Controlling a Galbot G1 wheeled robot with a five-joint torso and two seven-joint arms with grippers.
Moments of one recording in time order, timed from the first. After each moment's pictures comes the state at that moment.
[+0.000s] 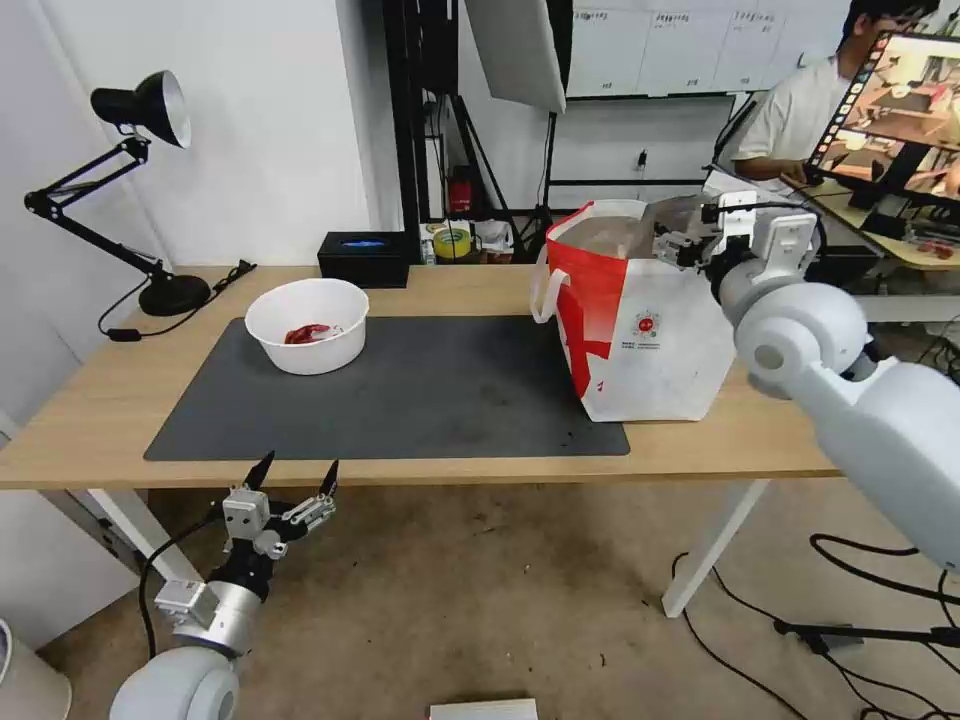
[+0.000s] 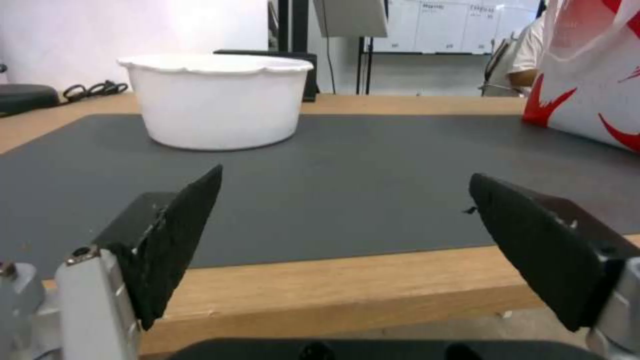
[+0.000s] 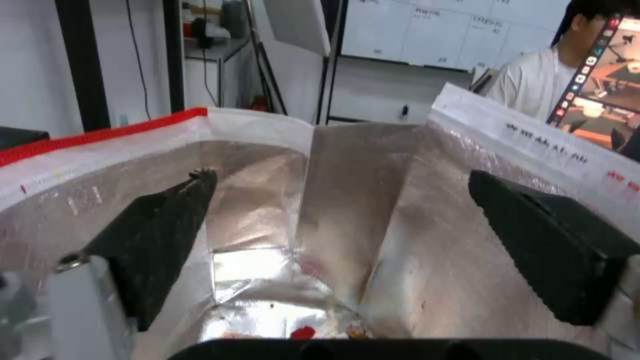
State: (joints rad) left arm 1.60 -1.19 -0.63 -2.02 -0.40 -0.12 0.10; right arm -0.31 0.68 -0.10 1.84 1.06 -0.51 0.62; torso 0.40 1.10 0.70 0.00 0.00
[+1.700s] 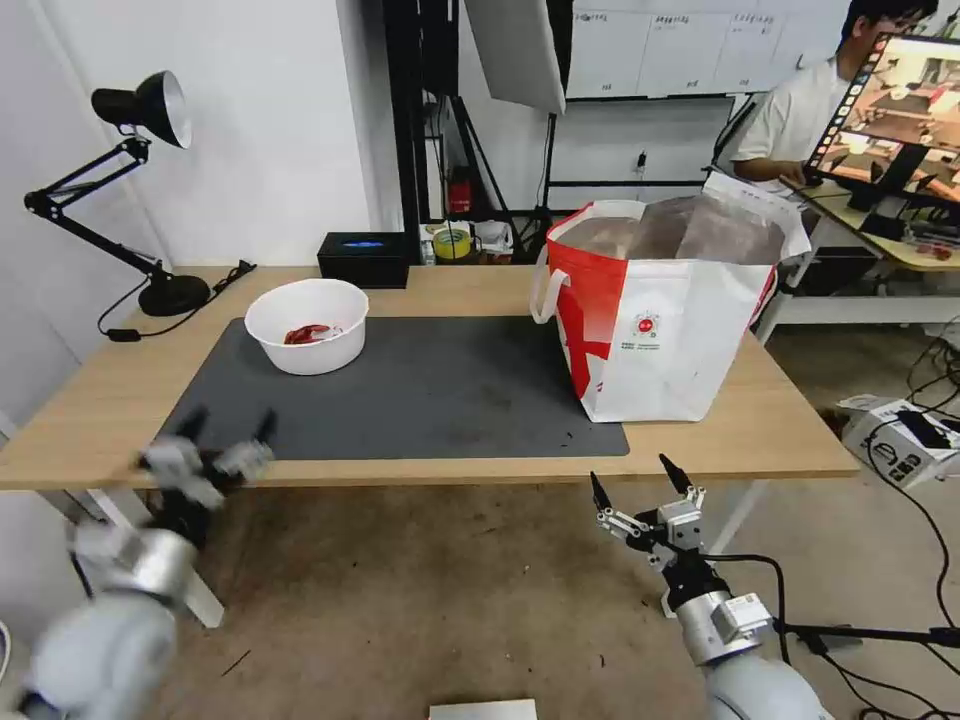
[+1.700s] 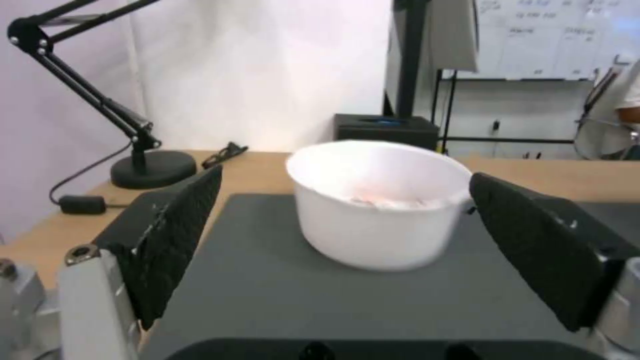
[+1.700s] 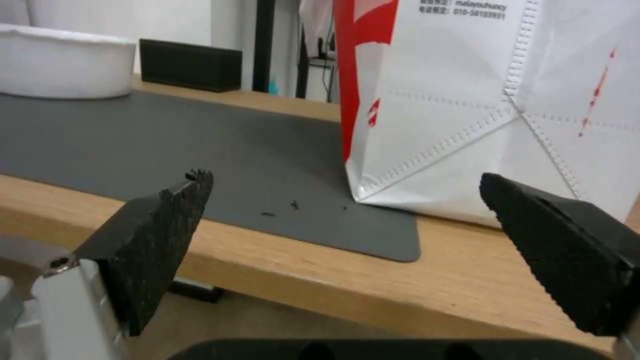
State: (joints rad) left arm 1.39 -0.79 -0.77 -1.98 -0.84 0.09 -0.12; right arm -1.54 0.94 0.26 2.03 0.27 0.22 0.28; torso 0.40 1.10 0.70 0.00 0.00
